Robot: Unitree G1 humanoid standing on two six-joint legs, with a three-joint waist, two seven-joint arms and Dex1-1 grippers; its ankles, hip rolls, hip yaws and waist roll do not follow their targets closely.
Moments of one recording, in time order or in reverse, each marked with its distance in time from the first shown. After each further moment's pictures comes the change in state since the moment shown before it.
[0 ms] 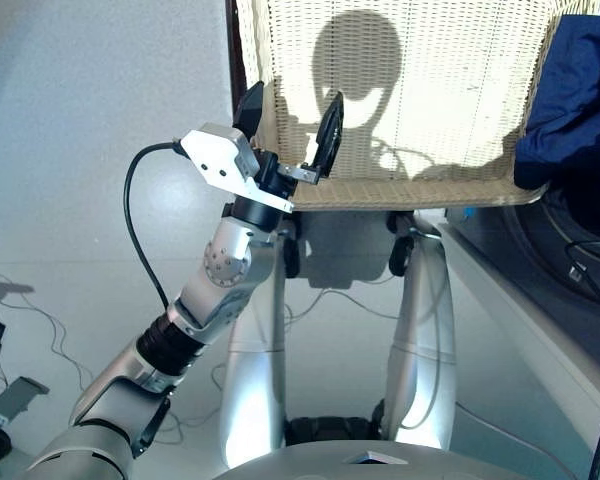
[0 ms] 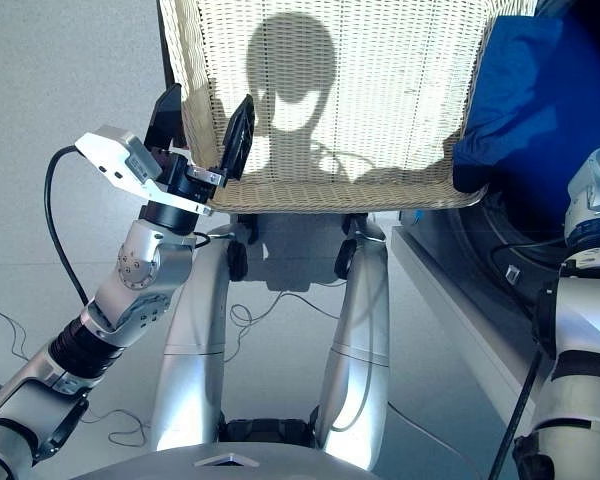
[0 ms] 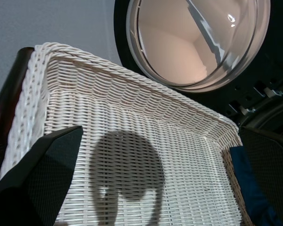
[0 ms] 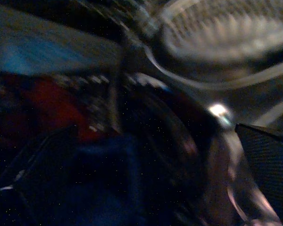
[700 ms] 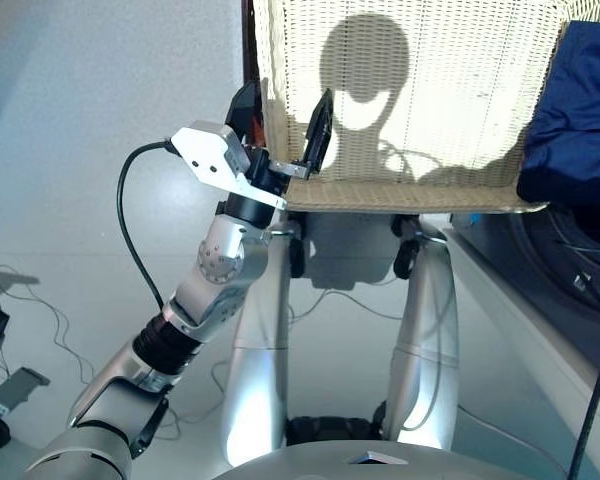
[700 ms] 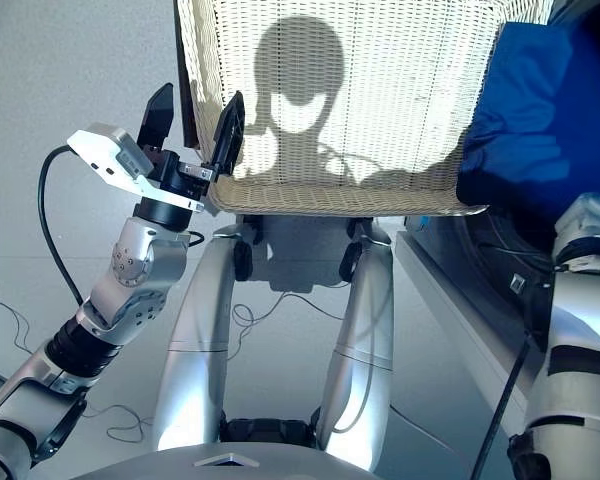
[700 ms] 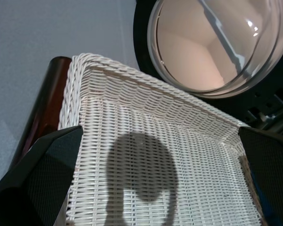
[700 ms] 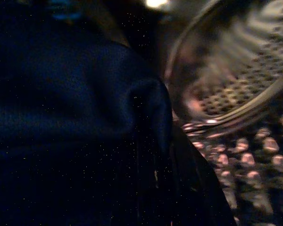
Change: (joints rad) left arm -0.008 0.039 0.003 -0.003 -0.019 0.001 0.000; right arm -0.162 -0.044 -0.120 0.583 0.051 0.102 -0.082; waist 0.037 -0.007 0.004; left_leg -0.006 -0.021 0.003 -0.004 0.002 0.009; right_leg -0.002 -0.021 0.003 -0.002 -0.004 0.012
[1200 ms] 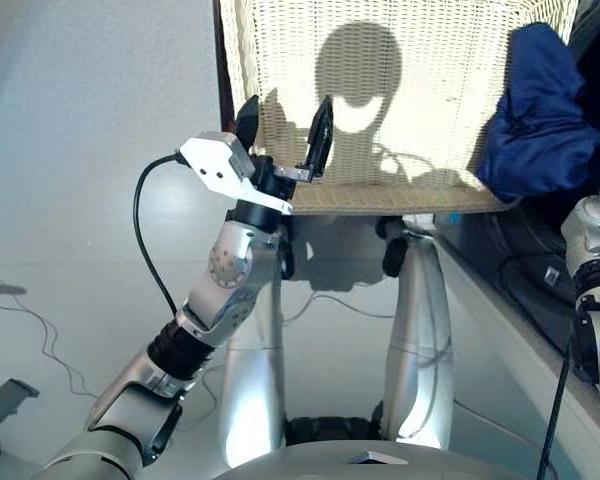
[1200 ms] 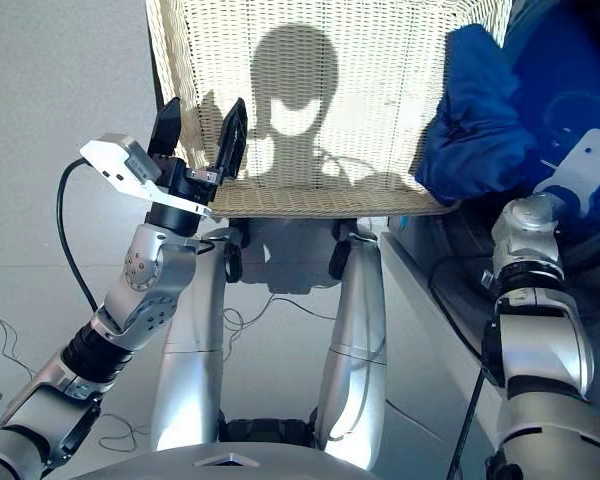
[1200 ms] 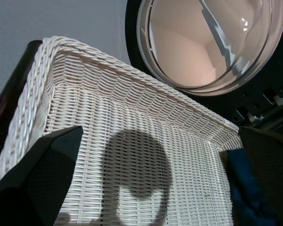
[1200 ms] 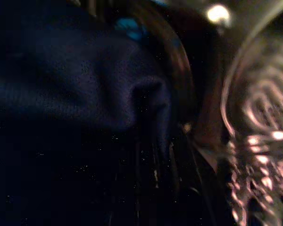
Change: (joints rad) left arm 0.026 -0.058 0.012 0.034 -0.008 0.000 -0.012; right arm 0.183 0.168 -0.024 -0.210 -0.012 -0.098 0.061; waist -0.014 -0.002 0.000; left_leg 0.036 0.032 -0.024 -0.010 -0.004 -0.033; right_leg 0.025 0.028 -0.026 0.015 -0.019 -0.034
